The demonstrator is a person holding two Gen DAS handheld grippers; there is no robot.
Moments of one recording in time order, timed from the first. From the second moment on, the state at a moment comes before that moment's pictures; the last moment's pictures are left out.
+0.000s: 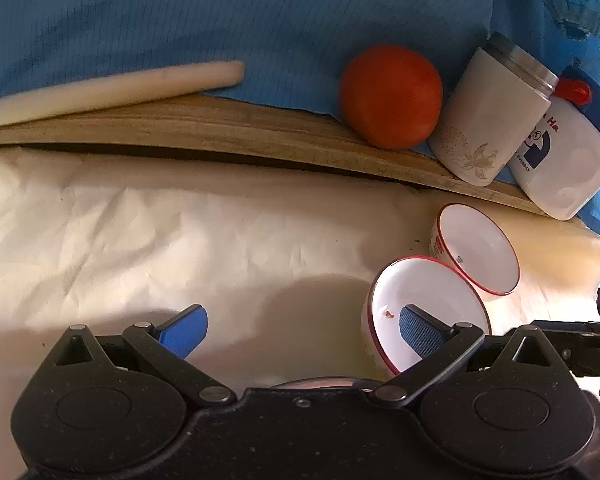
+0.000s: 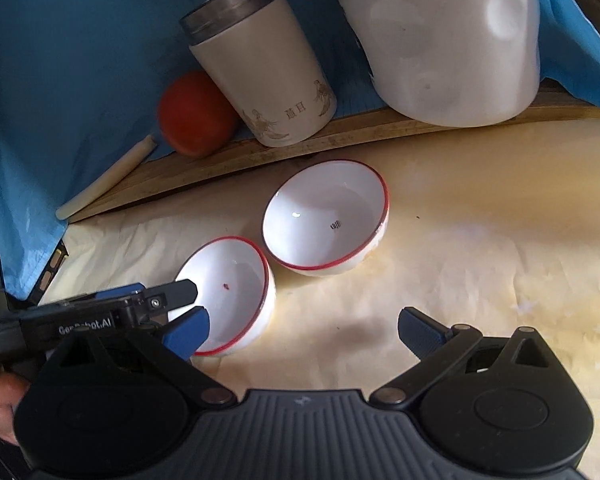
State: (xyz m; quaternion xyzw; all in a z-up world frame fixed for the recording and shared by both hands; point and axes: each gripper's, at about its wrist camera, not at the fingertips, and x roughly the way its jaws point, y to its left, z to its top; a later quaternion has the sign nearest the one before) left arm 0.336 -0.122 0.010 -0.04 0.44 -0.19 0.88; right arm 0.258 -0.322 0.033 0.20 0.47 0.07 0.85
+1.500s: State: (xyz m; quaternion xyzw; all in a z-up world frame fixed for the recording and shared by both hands) left arm 0.330 -0.137 0.018 -0.07 0.45 -0.24 0.86; right arm 0.277 -0.306 0.024 0.24 0.49 0.12 0.83
